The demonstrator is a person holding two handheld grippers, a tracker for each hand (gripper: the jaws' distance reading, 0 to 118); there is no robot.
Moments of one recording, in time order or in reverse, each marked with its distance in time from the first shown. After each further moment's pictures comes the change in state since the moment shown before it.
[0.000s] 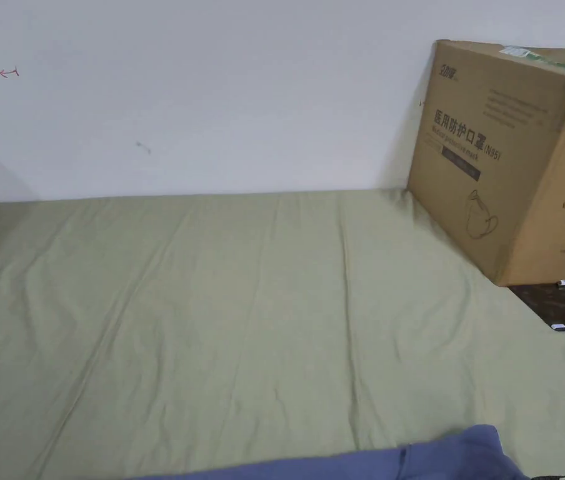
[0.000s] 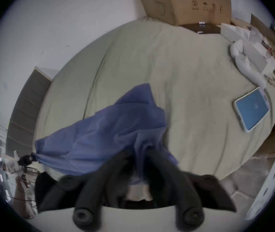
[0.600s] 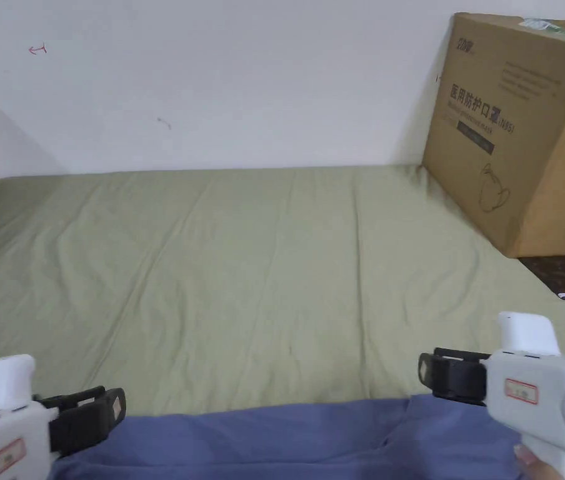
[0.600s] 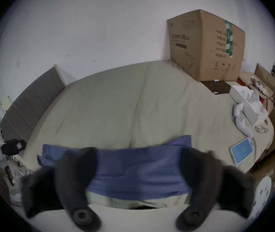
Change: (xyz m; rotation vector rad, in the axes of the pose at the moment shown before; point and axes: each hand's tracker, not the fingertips) left arm 0.116 0.025 0.046 0.278 0.029 -0.202; right arm -0.146 0.002 0.050 0.311 -0.037 0.245
